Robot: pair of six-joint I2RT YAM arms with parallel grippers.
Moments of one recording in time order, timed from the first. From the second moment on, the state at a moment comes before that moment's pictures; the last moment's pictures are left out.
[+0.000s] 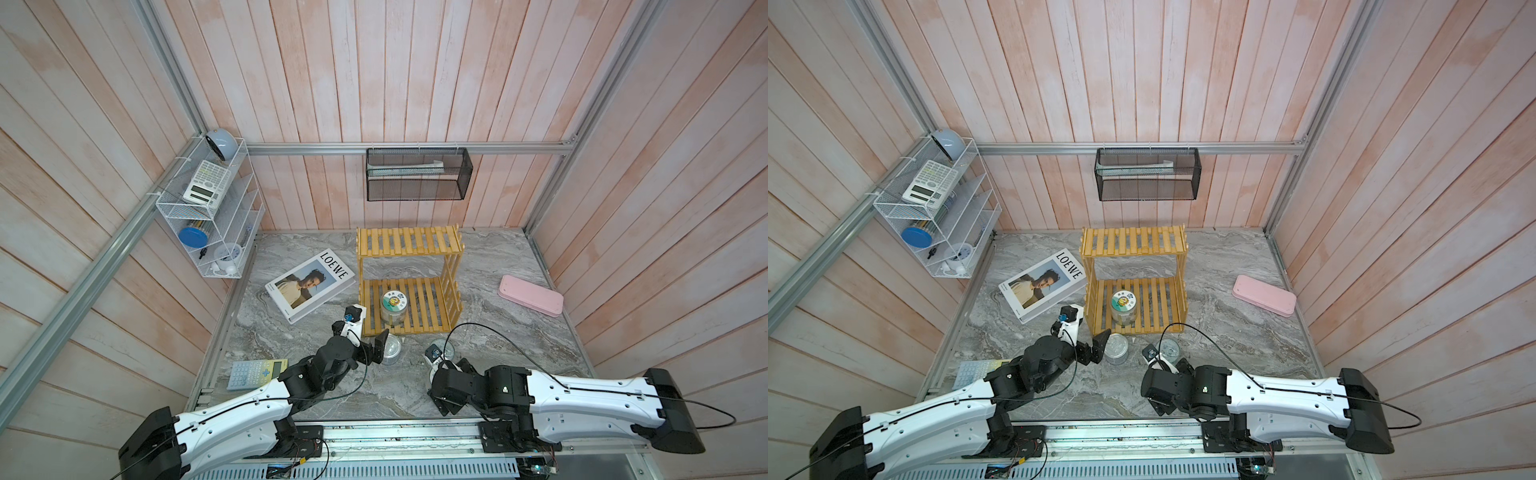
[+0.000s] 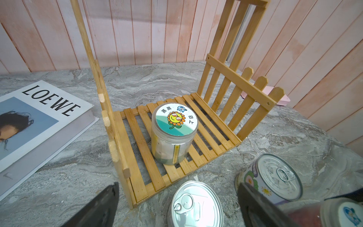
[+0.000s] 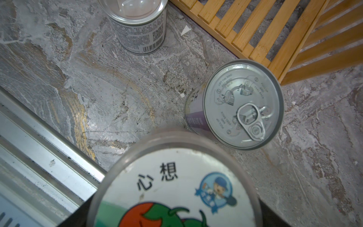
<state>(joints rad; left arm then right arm) -0.96 0.92 0.41 0.16 -0.38 -0.31 1.39 1.02 0.69 -0.84 0.40 0.60</state>
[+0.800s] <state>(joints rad) -0.96 0.97 0.46 0.16 -0.38 -0.31 1.39 1.02 0.57 -0.76 0.45 0.73</state>
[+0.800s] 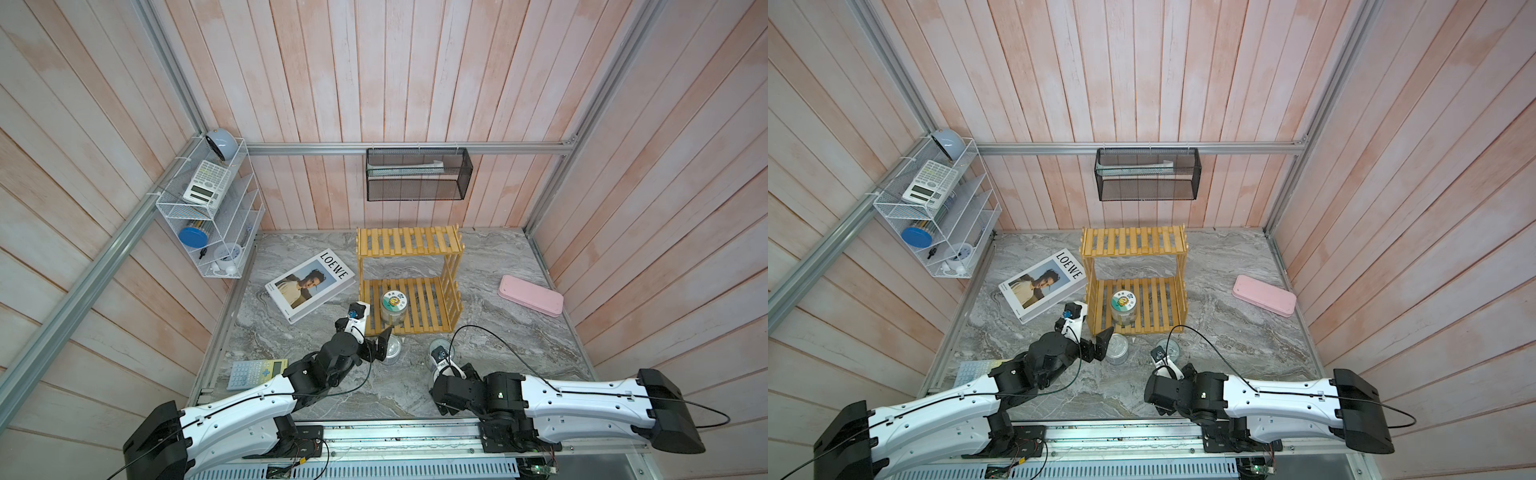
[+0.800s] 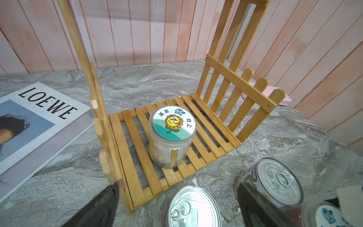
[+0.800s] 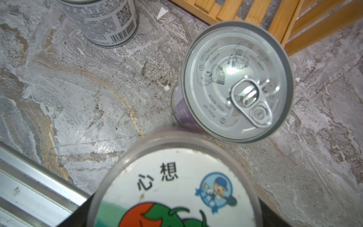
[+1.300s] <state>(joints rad) -0.96 1.07 0.57 0.08 -0.37 -0.30 1.39 0.90 0.64 -0.86 0.47 0.79</state>
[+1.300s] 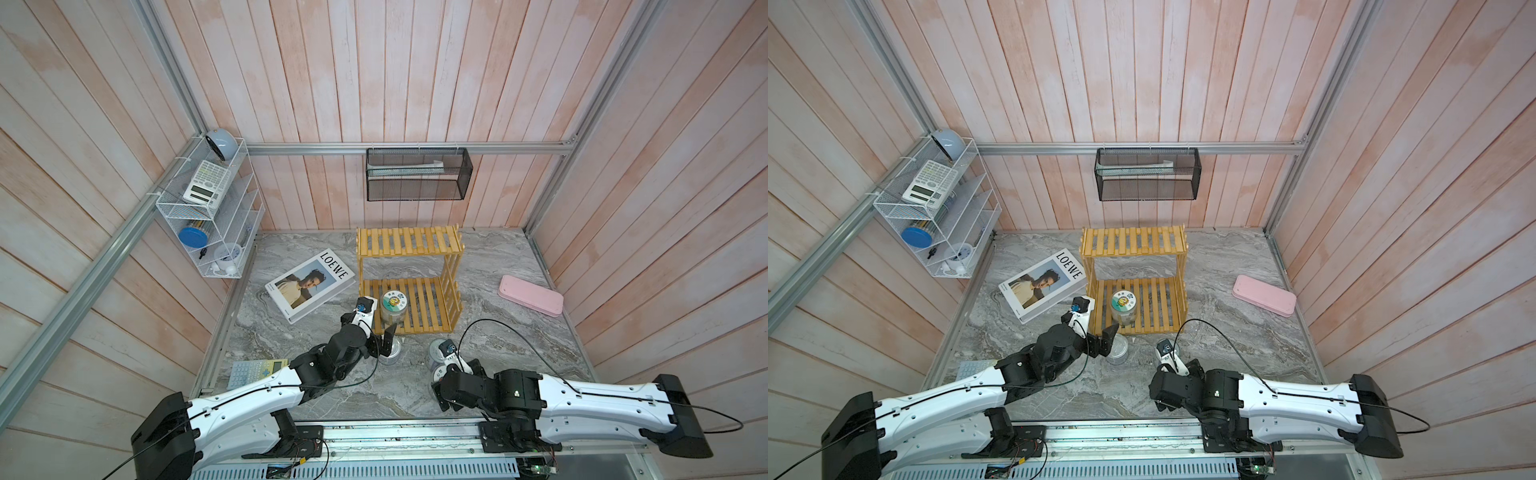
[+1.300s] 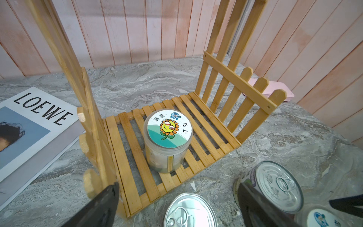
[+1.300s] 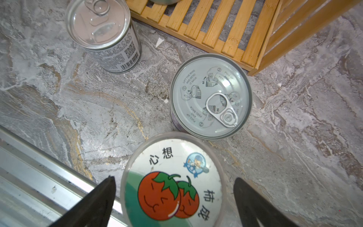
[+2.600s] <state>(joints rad) -0.91 1.78 1.35 -0.49 -0.57 -0.55 1.31 0.59 0.73 -0.98 0.55 0.72</state>
